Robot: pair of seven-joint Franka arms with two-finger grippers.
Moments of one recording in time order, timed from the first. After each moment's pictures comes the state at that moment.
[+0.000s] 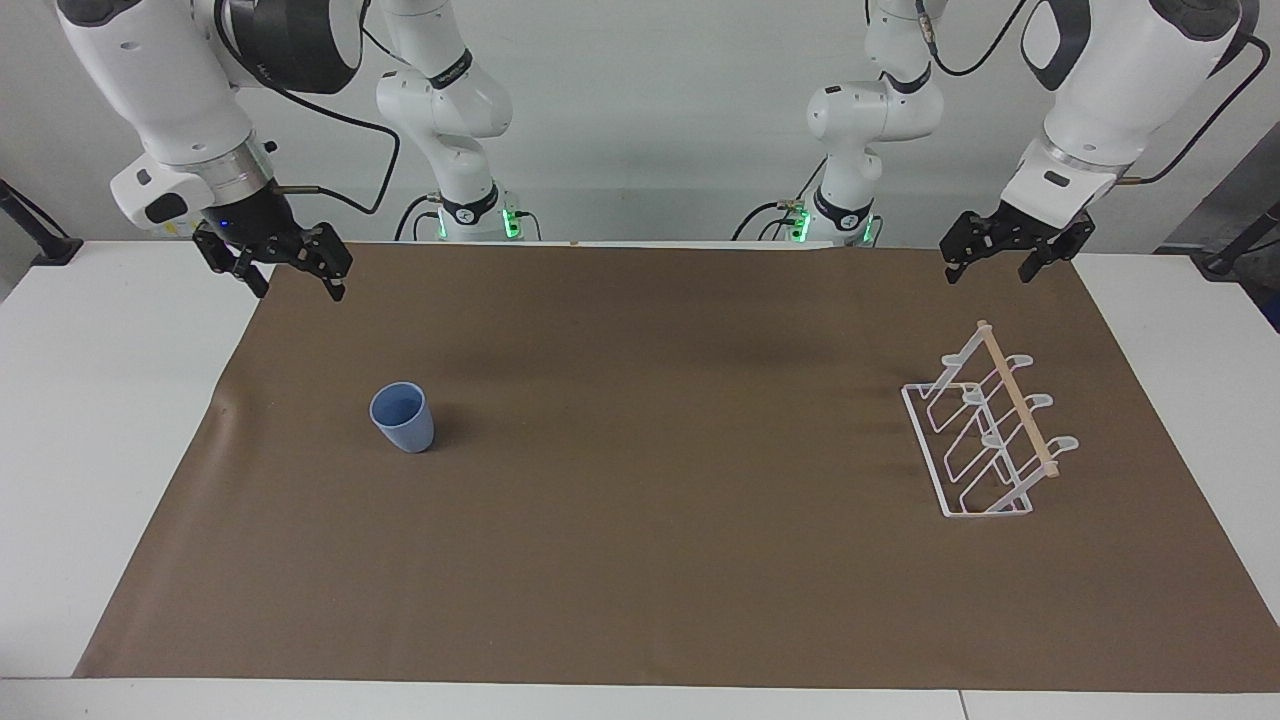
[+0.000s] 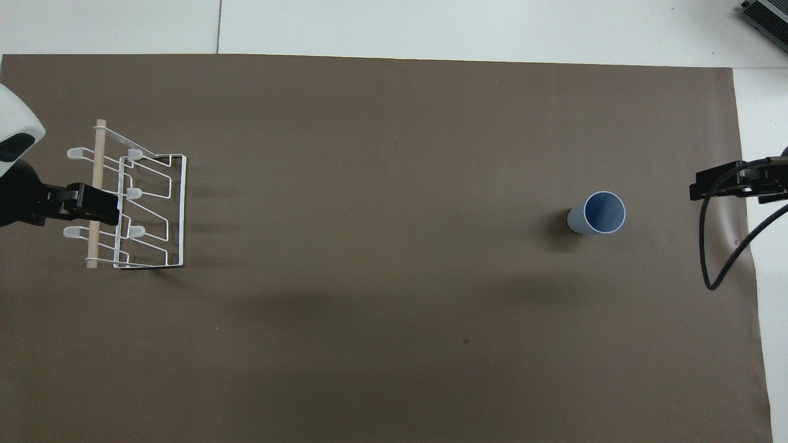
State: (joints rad) left arm 0.01 -0.04 -0.11 -1.63 0.01 1.54 -0.06; right arm -0.19 0.02 0.10 -1.60 0.00 1.63 -0.02
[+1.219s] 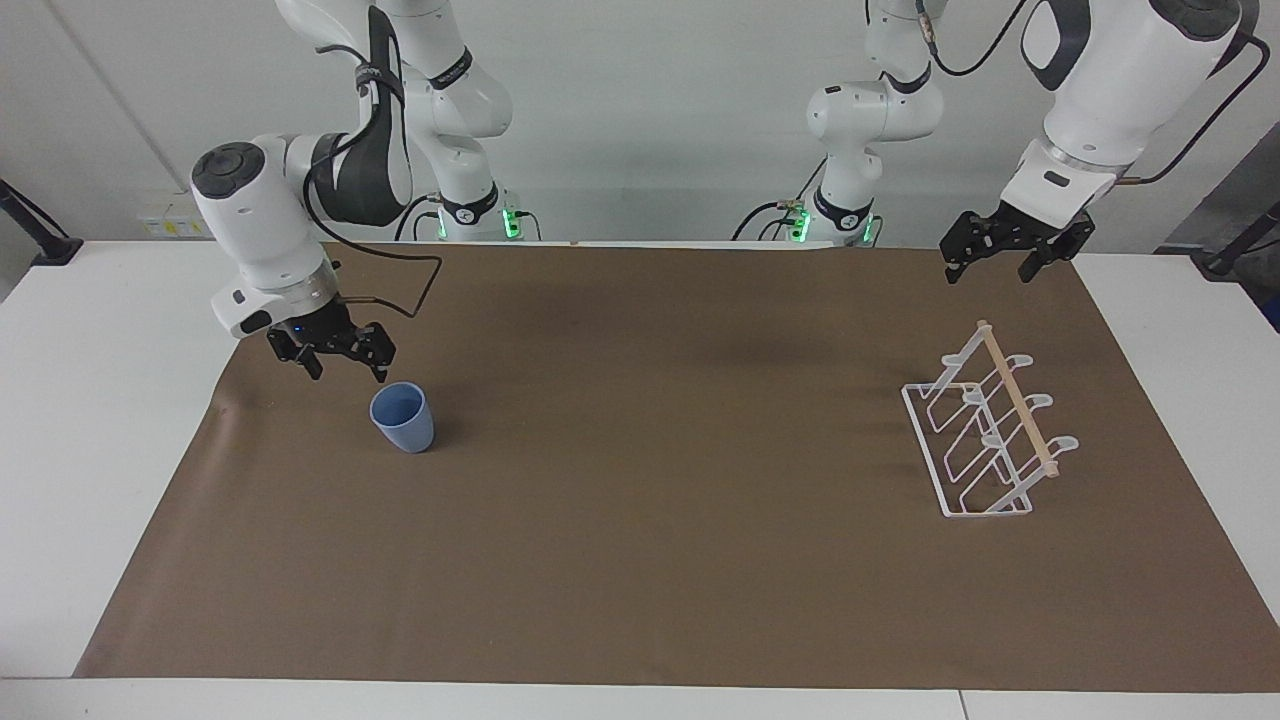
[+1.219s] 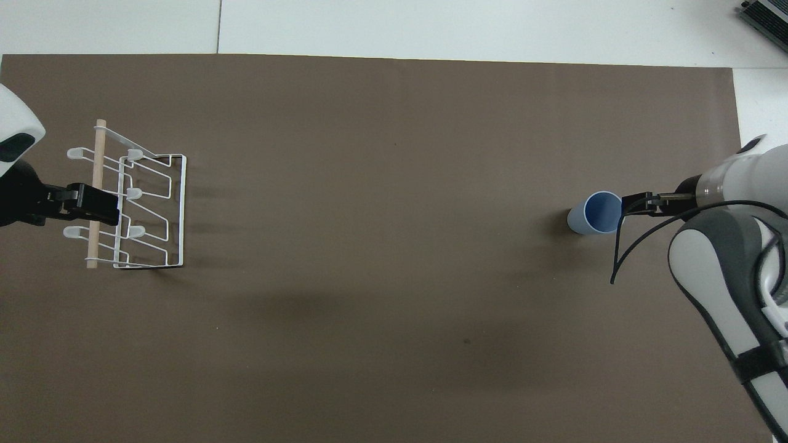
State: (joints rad) left arm 0.01 -0.04 -0.11 -1.63 0.01 1.54 -0.06; right arm -0.18 0.05 0.09 -2.03 0.00 2.15 -0.02
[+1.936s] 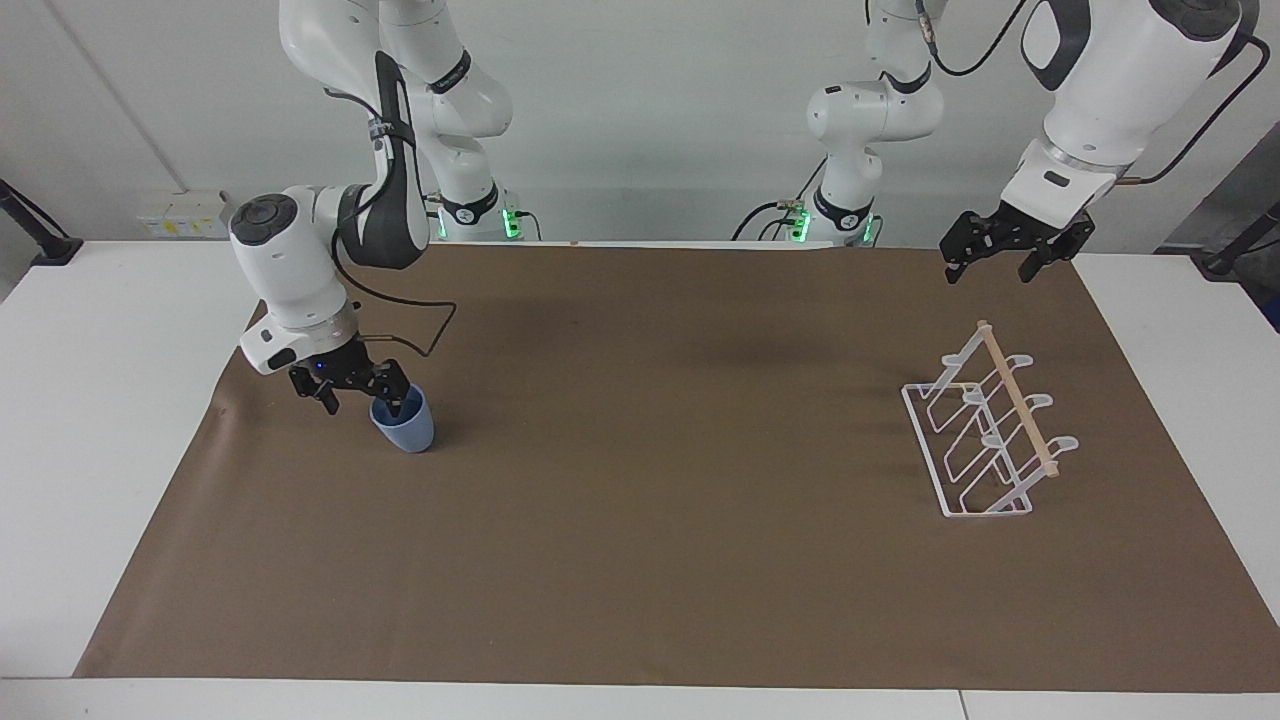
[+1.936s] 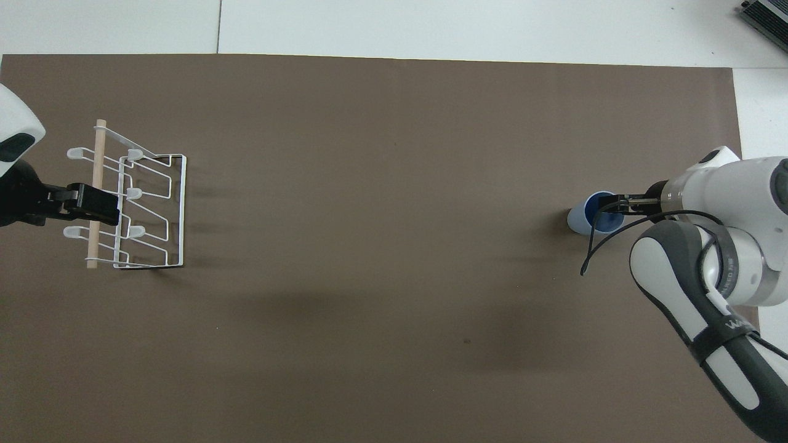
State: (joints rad) left arm 0.01 -0.04 -0.11 -1.63 0.01 1.54 -0.06; right arm -0.17 0.13 0.09 -2.13 0.00 2.38 -0.02
